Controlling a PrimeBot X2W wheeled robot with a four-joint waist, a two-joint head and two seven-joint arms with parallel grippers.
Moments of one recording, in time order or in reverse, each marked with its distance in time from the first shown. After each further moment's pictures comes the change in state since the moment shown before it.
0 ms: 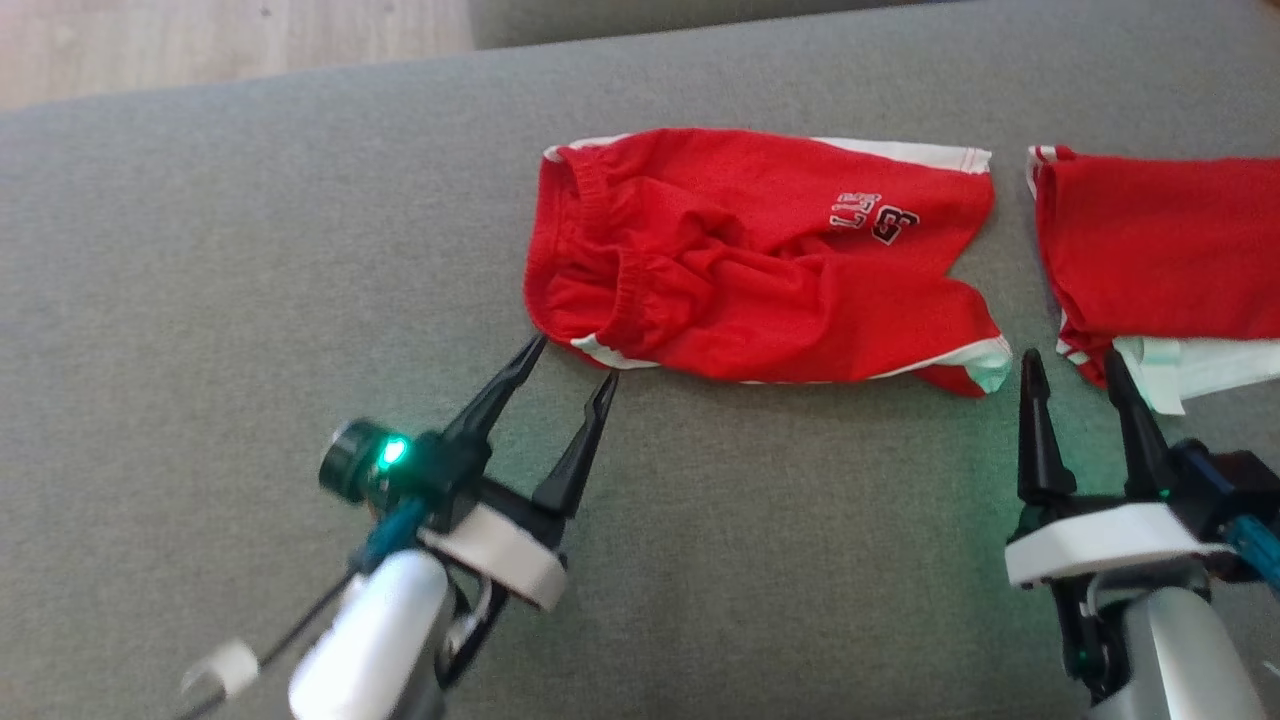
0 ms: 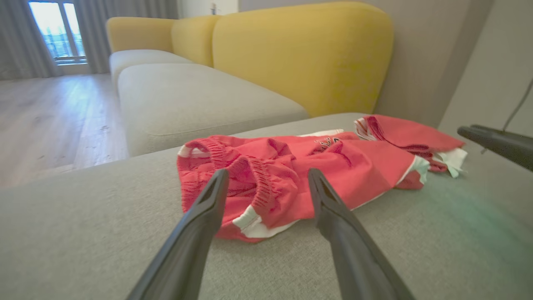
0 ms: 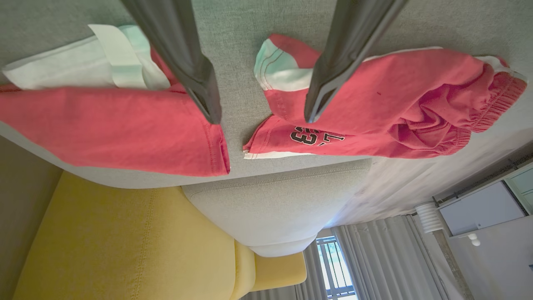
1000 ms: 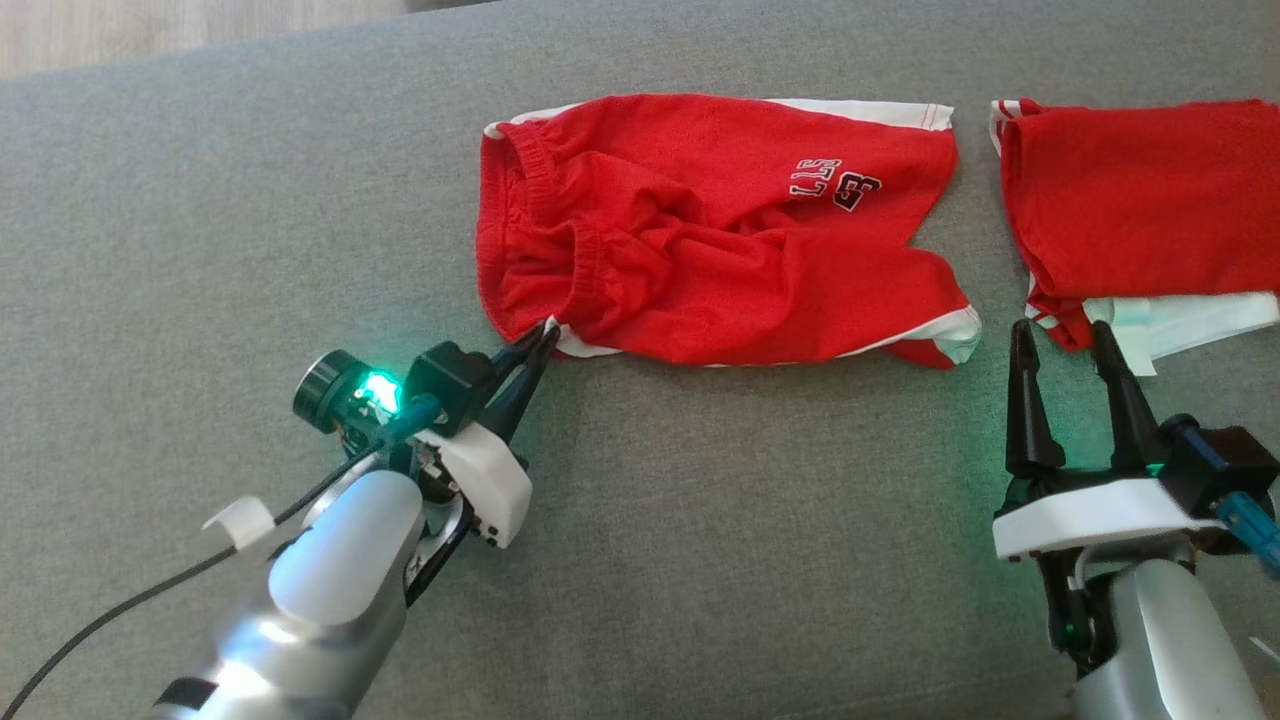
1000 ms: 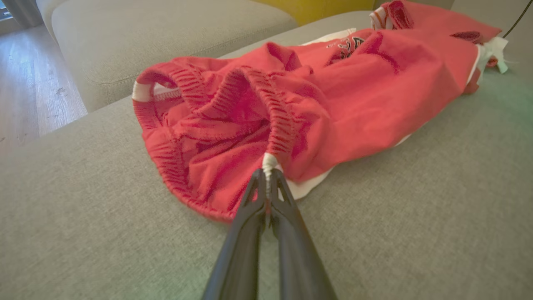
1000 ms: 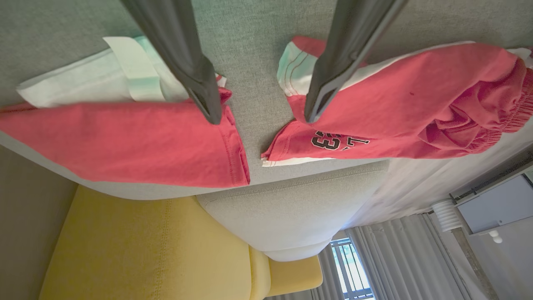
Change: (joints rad) left arm -0.285 0.078 -0.231 0.318 -0.096 0.000 0.108; right arm -0.058 0.000 0.028 0.047 0.029 0.000 -0.031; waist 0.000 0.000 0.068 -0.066
